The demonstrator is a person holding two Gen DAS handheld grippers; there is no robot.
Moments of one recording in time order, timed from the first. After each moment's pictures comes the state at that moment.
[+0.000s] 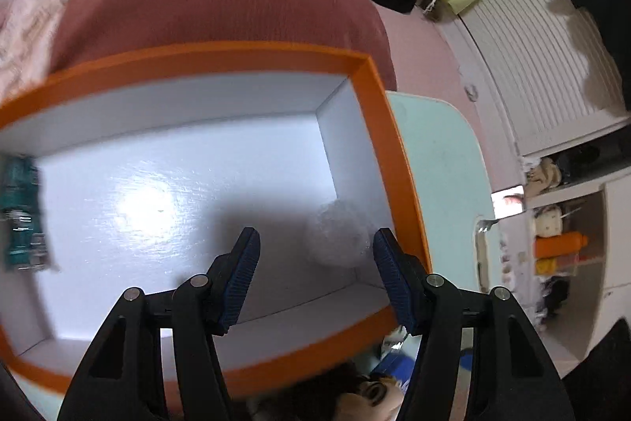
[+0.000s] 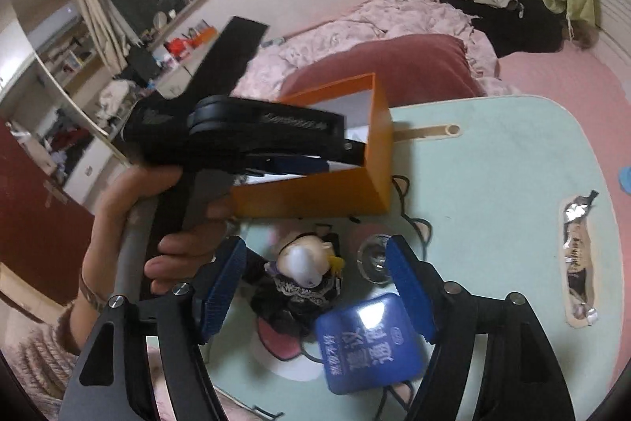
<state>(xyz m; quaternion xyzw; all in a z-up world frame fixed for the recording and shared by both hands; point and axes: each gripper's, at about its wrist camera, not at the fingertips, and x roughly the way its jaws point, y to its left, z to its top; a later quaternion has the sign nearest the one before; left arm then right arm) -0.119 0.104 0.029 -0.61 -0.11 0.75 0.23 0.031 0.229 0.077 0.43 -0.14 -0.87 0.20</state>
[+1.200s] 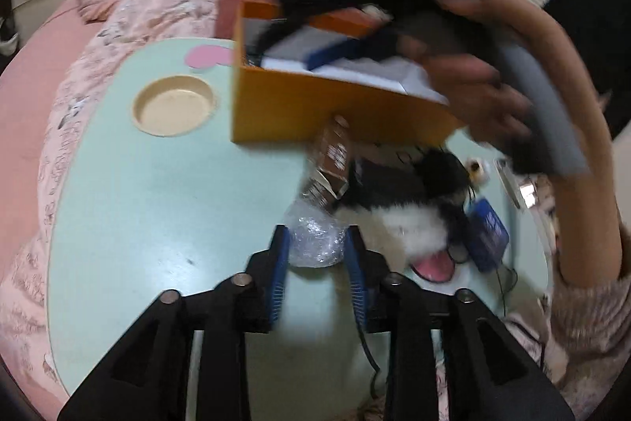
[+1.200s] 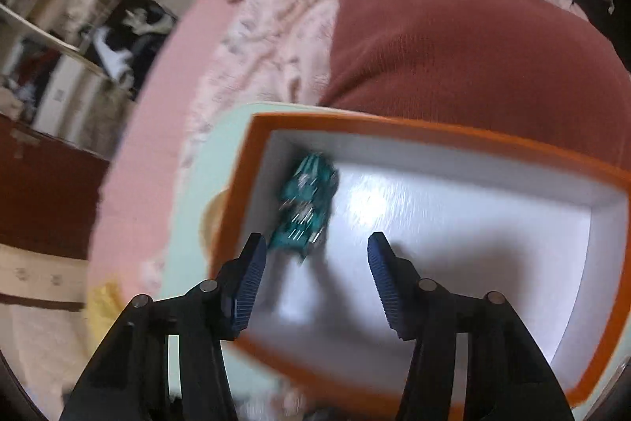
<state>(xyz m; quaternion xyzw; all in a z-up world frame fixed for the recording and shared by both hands) 0.061 -0.044 0.031 -0.48 -0.11 0.85 0.18 -0.157 0.015 0.042 0.61 -0.03 -0.76 0.21</state>
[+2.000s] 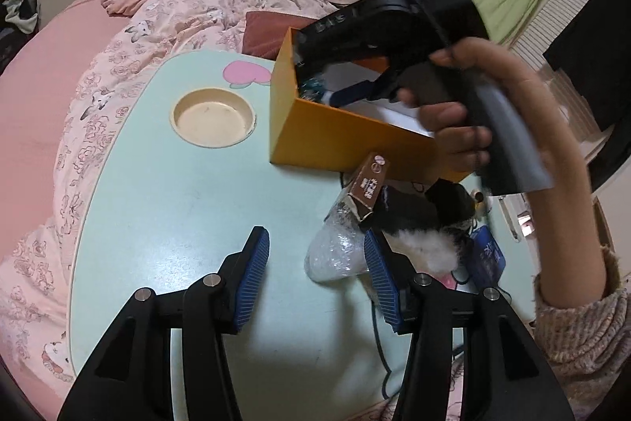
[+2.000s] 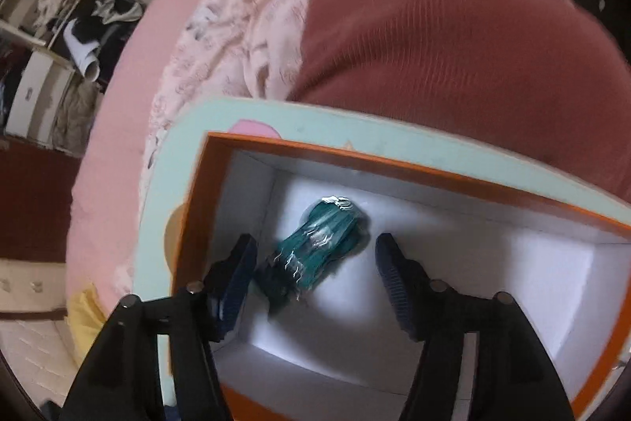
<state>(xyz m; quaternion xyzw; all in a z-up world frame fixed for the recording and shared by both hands) 0.062 -0.088 0.035 -0.45 -0.16 0.87 0.16 -0.171 0.014 0.027 0.63 -0.02 -0.75 0.18</state>
